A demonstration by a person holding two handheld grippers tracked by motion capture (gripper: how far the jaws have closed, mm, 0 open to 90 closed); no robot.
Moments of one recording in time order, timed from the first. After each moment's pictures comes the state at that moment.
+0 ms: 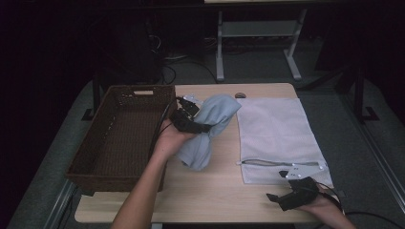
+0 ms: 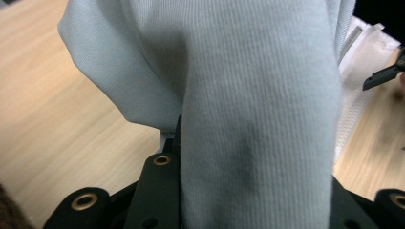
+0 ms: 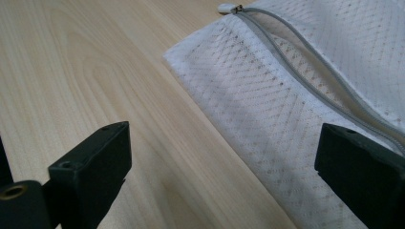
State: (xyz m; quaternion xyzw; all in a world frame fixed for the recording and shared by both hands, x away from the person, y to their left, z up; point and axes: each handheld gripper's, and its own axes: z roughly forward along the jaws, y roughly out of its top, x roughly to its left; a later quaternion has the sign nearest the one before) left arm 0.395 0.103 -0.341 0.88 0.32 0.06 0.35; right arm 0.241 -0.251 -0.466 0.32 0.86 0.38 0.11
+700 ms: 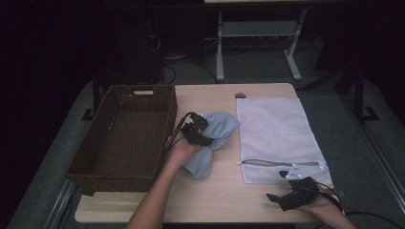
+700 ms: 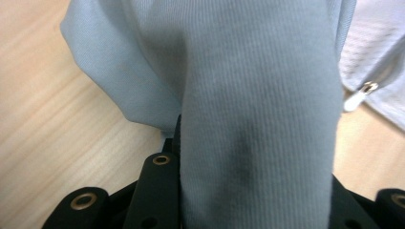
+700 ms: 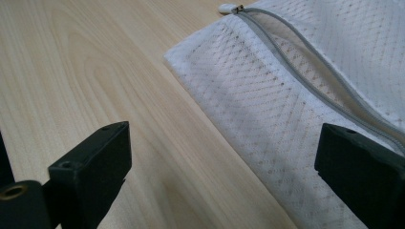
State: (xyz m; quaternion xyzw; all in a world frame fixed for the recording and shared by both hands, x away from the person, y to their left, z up) left arm 0.404 0.080 -0.410 0.90 0.34 0.08 0.27; right arm 0.241 -0.251 -0.466 0.32 0.86 0.38 0.11
